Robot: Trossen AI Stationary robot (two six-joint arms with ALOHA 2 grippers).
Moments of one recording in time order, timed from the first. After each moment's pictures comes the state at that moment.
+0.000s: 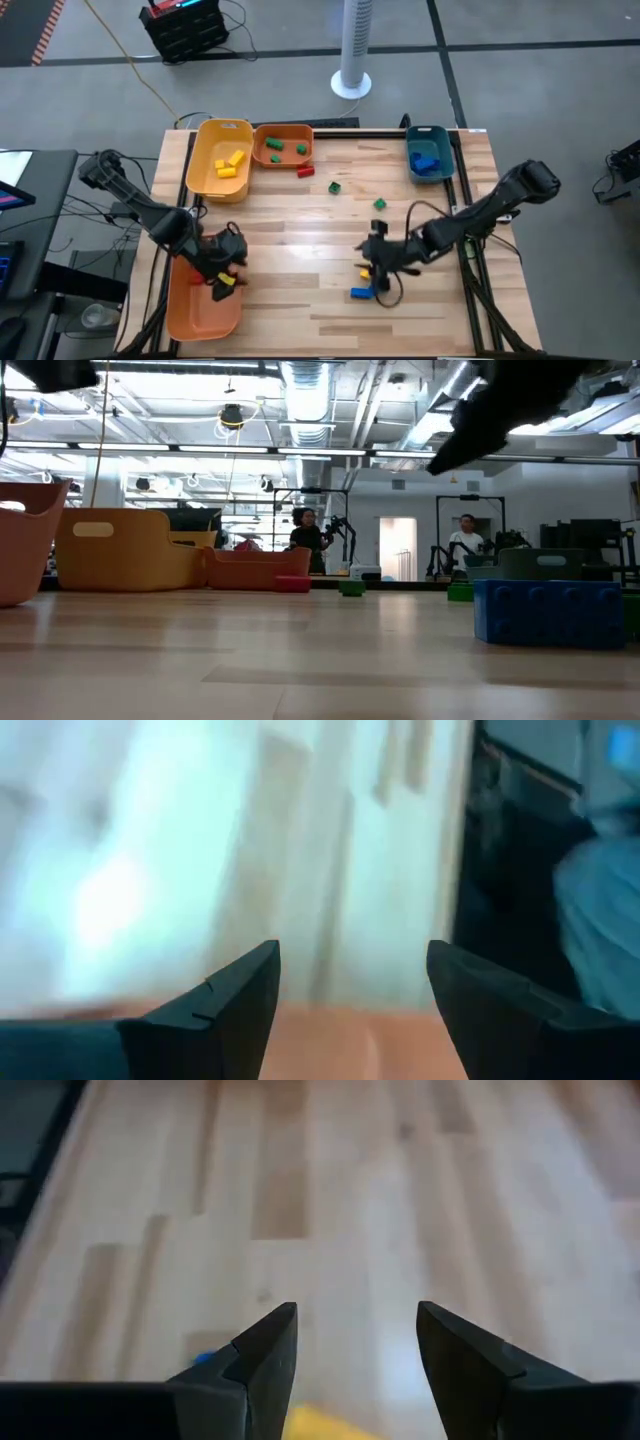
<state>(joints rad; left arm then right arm) -0.63 1.13 1.03 -0.79 -0.15 -0.87 0.44 1.42 0.88 -0.24 0.35 0.34</state>
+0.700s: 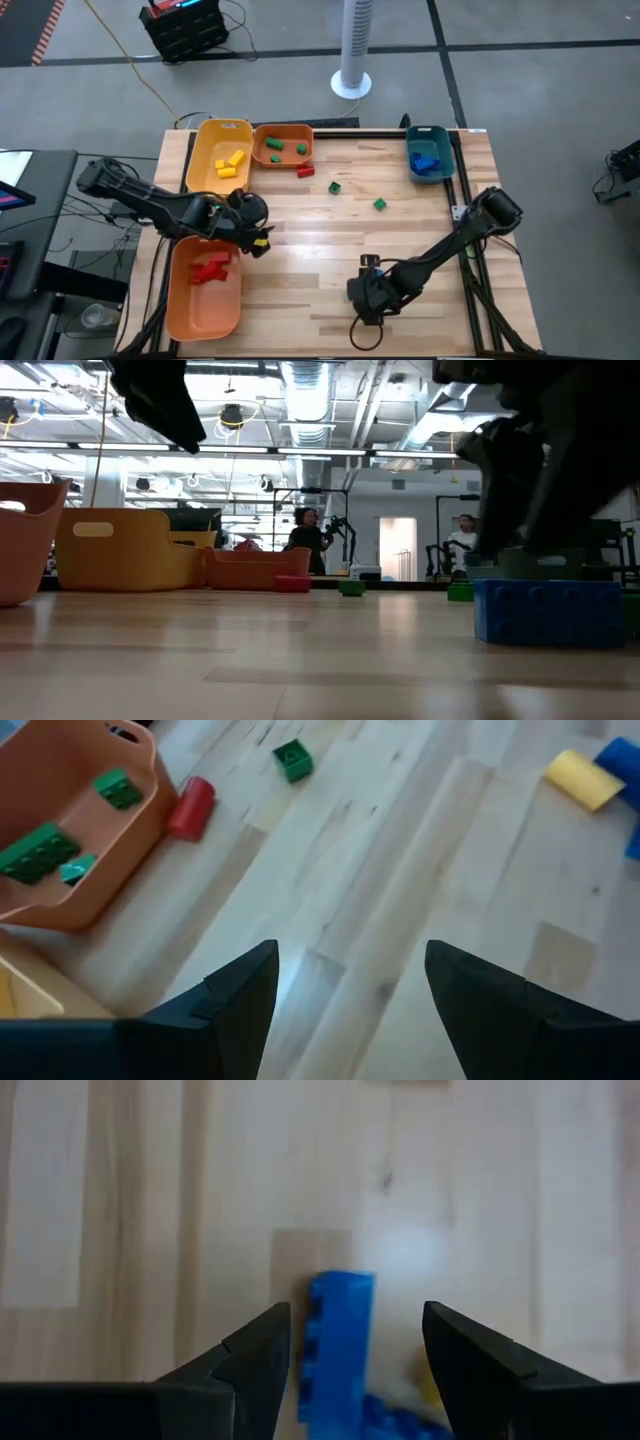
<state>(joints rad) -0.35 1.21 1.03 -0.79 -0.60 -0.65 0.59 1.85 1.26 -0.61 0.28 0.53</state>
